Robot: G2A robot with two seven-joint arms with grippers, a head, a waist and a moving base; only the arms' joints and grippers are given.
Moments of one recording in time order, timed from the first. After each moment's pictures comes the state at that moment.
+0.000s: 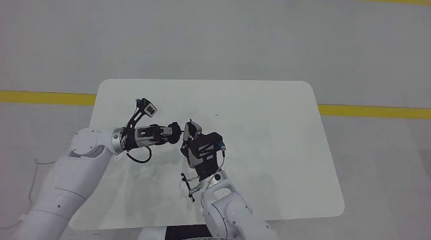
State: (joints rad) left arm 1.31 -1.14 -1.26 -1.32 -0.66 -0.34 -1.31; right arm -1.69 -1.38 0.80 -1.96 -1.41 0.31 -0.01
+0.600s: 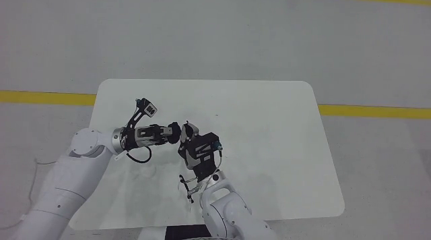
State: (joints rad) left arm 1.31 -1.14 -1.26 -1.32 -0.66 -0.34 -1.31; right arm -1.69 -1.39 0.80 -1.95 -1.41 0.28 0.01
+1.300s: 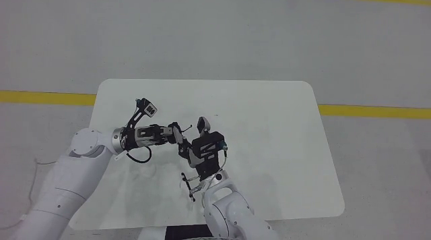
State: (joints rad) left arm 1.31 -1.14 -1.26 -1.32 -0.66 -0.34 -1.31; right arm -1.71 -1.39 0.82 -1.98 -1.41 0.29 -0.01
